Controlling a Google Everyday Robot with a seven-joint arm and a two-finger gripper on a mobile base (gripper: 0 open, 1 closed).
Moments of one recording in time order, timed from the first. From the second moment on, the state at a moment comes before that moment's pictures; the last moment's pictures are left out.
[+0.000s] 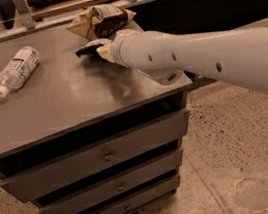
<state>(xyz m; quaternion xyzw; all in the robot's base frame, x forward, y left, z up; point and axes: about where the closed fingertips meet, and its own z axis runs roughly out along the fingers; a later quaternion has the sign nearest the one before) 0.749 0.018 0.892 -0.28 0.74 0.02 0.61</state>
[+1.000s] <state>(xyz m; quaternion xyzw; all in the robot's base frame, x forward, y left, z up) 0.708 -0.051 0.914 -0.28 0.74 -0.01 0.61</state>
